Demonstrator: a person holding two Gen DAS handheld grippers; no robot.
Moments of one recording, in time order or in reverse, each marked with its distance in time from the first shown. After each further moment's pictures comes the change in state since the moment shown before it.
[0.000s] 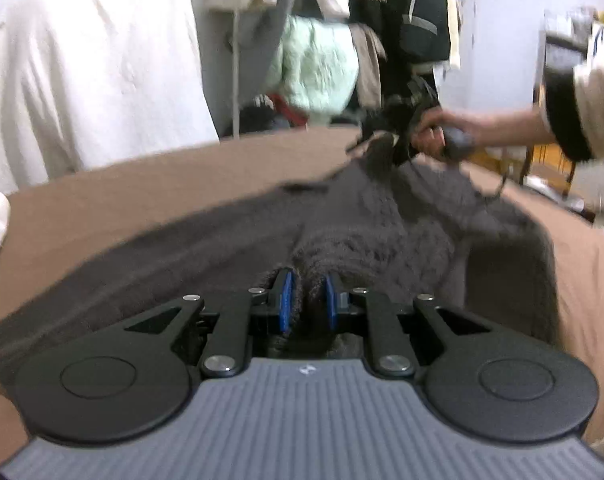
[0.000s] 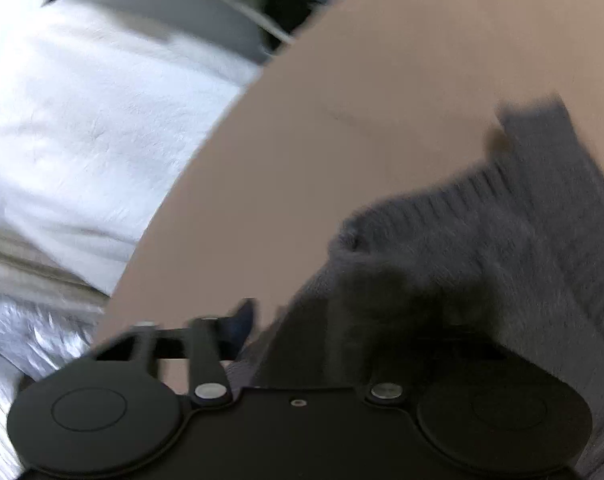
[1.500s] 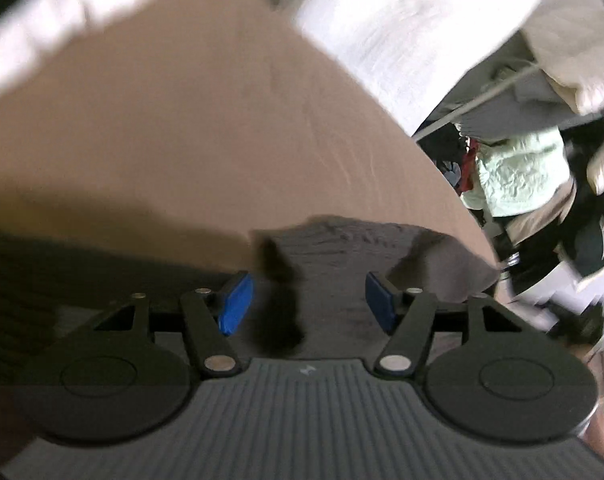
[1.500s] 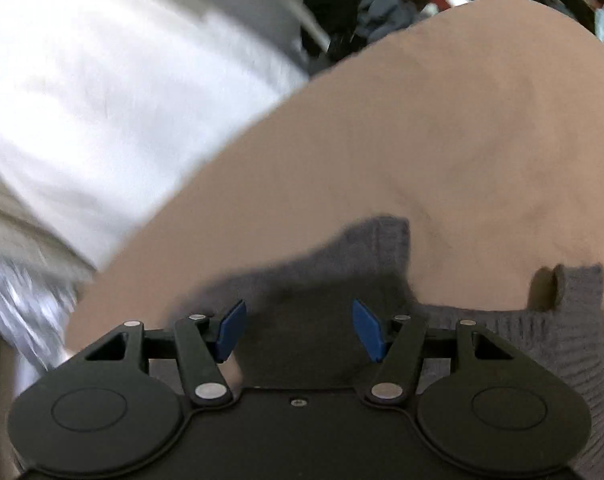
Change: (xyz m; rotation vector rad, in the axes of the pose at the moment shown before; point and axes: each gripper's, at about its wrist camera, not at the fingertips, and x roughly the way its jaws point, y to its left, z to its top) left arm 0.175 0.246 0.010 -1.008 0.207 0.167; right arm 0.000 0.058 0.053 -0.155 0.120 -0.134
